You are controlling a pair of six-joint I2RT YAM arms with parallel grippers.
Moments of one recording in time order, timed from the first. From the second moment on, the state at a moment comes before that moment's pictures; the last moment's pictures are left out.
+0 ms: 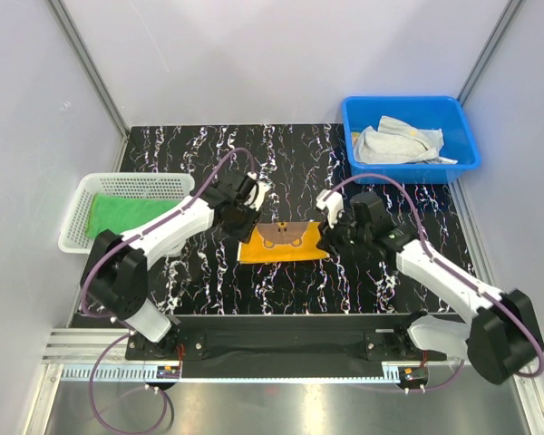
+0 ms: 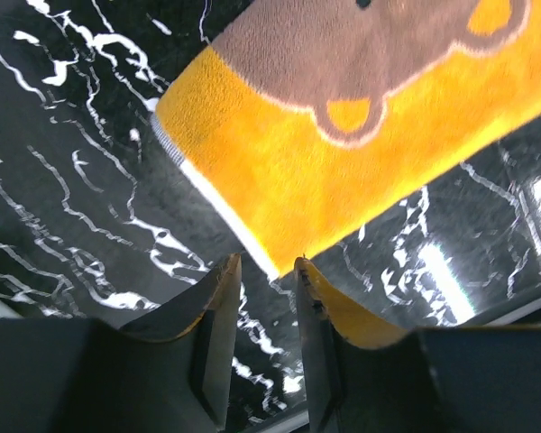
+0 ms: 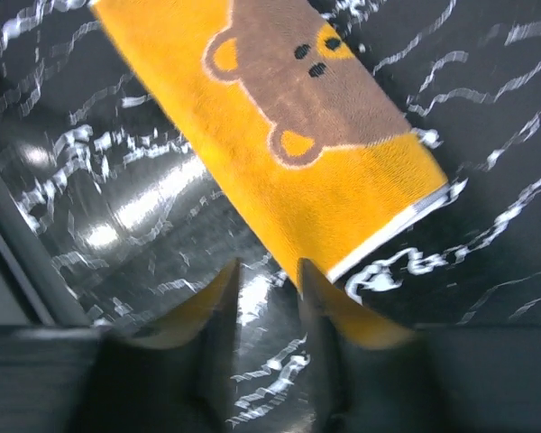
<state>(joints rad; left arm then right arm) -0.60 1.57 1.17 -0.75 0.07 -0.04 0.52 1.13 0.72 -0.28 -0.41 -0.30</state>
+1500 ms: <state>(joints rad) -0.44 1.74 1.14 -0.57 0.13 -0.39 0.52 1.83 1.21 -0.51 0.09 0.33</state>
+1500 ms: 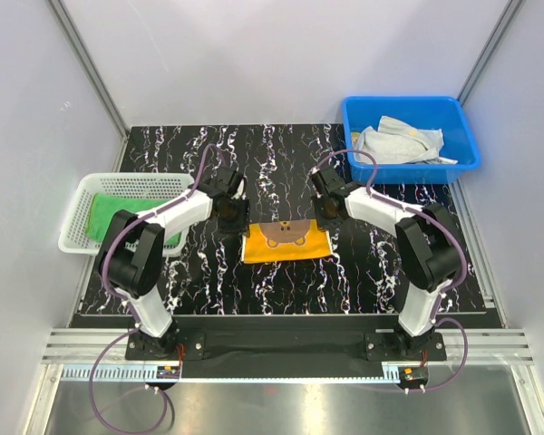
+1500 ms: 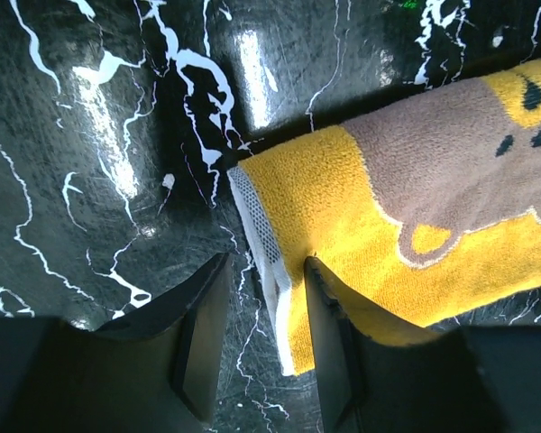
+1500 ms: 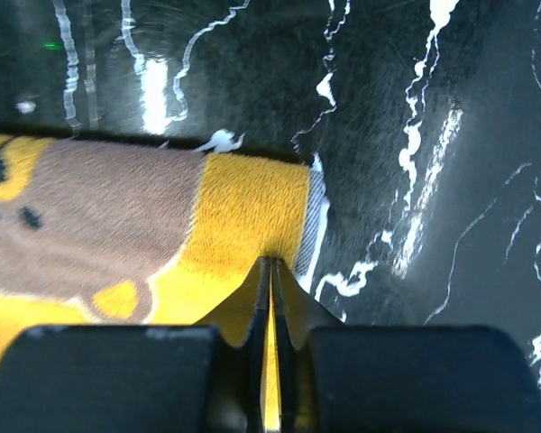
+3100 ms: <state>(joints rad) -0.39 1.64 0.86 -0.27 0.28 -0.56 0.52 1.39 0.94 -0.48 -0.10 0.54</state>
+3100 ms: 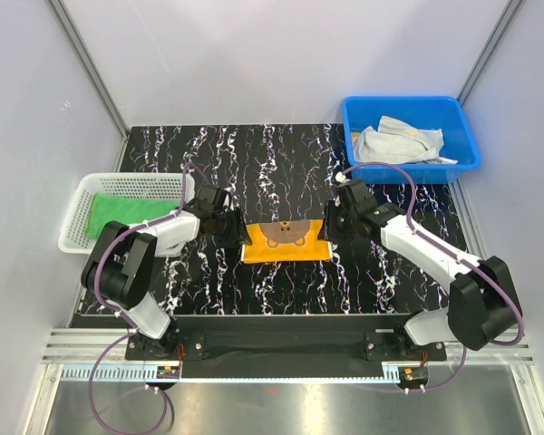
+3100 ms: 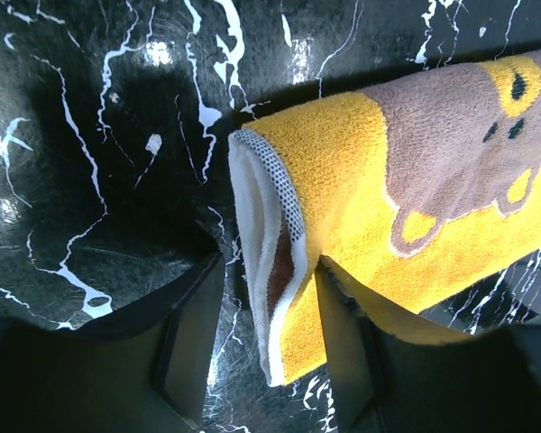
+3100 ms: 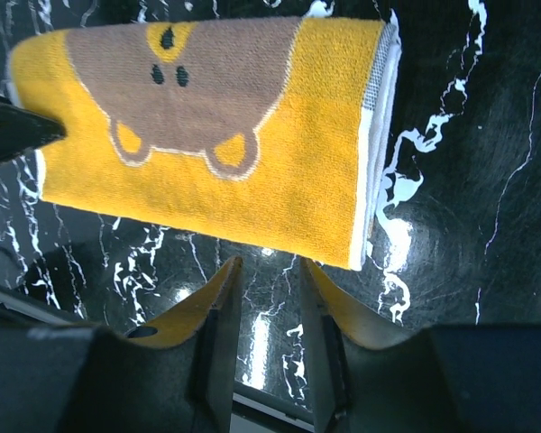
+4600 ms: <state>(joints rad) -0.19 1.53 1.47 -1.06 -0.32 -0.23 0.52 1.33 0.94 -0.42 -0.14 0.48</state>
